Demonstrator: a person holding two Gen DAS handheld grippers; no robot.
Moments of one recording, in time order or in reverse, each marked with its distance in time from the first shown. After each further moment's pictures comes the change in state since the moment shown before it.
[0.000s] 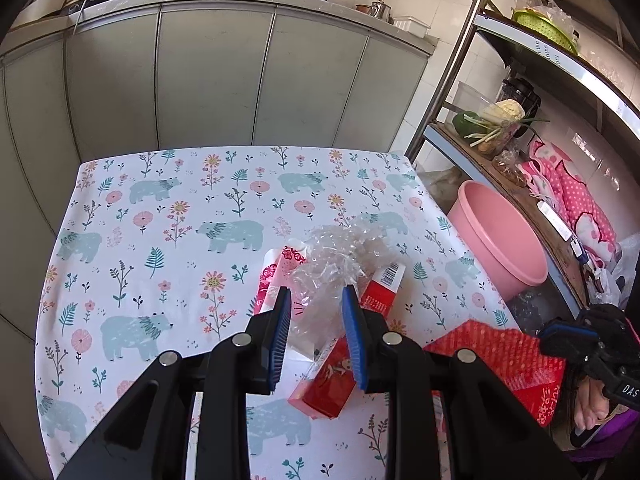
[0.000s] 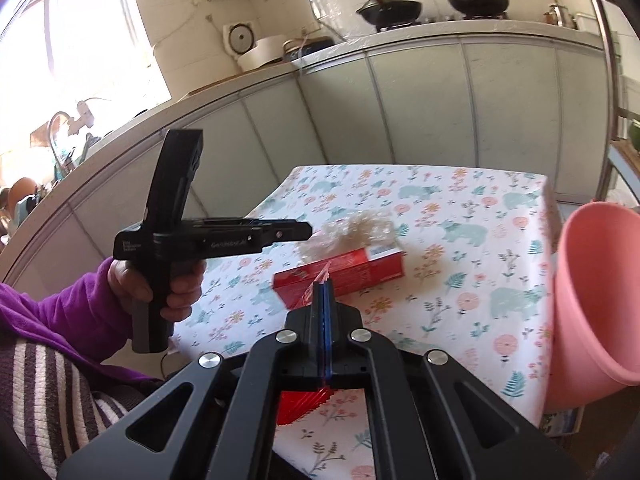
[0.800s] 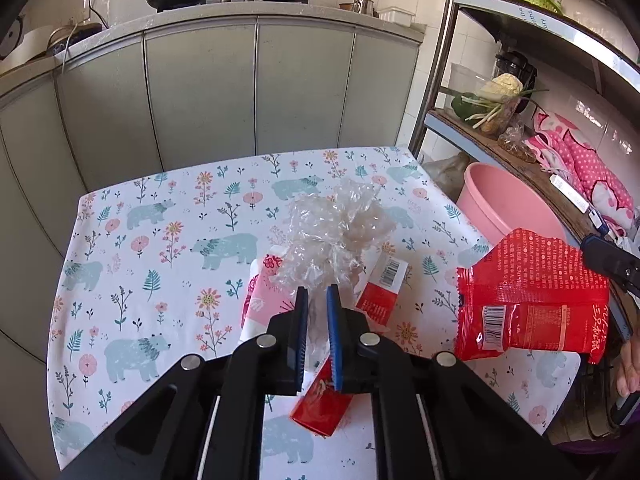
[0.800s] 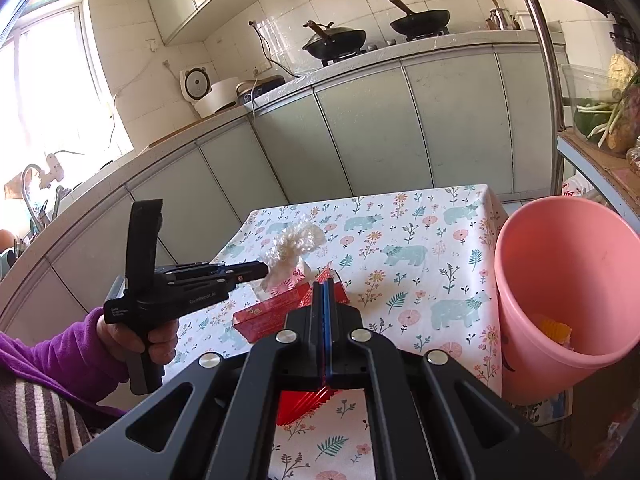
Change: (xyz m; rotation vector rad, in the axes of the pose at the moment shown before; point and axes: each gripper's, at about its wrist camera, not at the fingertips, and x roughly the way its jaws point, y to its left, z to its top) left arm 0.006 -0.024 -0.002 0.112 -0.037 0.082; right arm -0.032 -0.024 0.002 0.099 -0.126 -0.090
